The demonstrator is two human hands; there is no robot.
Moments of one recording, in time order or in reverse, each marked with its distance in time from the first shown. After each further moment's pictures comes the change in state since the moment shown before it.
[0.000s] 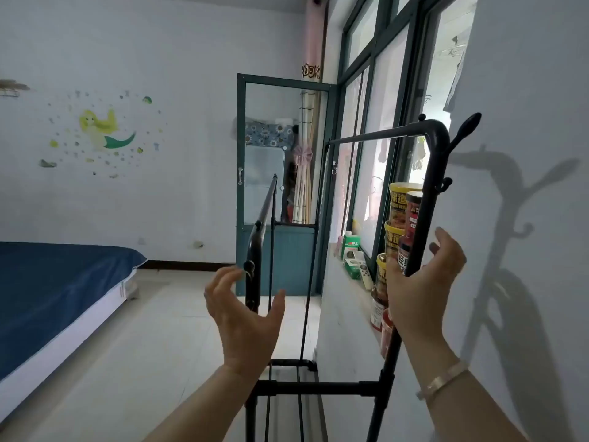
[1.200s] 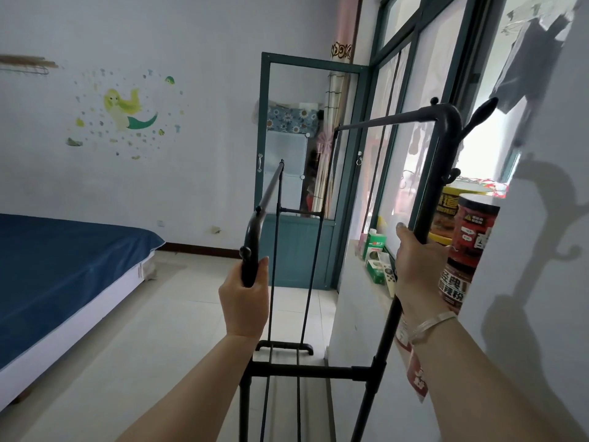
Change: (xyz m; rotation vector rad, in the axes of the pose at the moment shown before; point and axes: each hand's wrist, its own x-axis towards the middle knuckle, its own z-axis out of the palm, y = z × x) left_hand 0.038 -0.091 0.056 -0.151 0.028 -0.435; right_hand 0.062 0.053 0.123 0.436 -0.035 0.525
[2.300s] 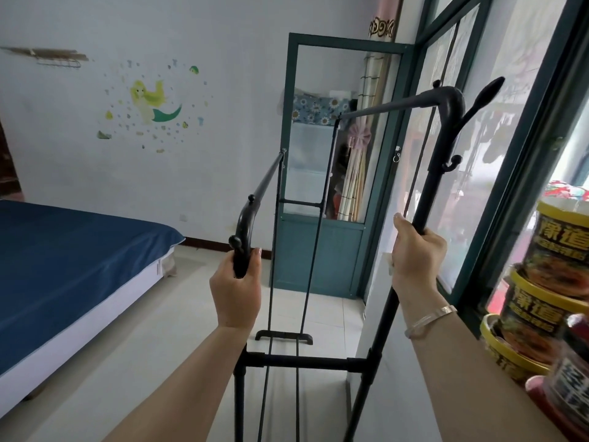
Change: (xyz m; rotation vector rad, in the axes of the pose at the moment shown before) left_hand 0.119 -0.114 0.082 0.102 0.115 0.172; right_hand 0.118 0.093 0.132 0.021 -0.159 0.127
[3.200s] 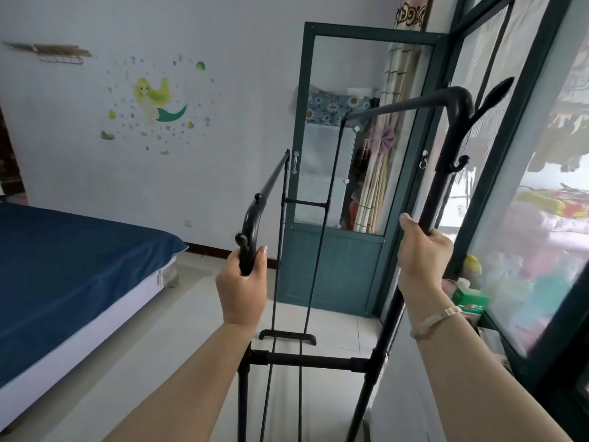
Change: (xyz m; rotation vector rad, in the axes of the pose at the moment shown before) left_hand 0.108 -0.130 0.089 0.045 -0.019 -0.009; right_hand 0.123 0.070 0.131 0.018 -0.019 0.007
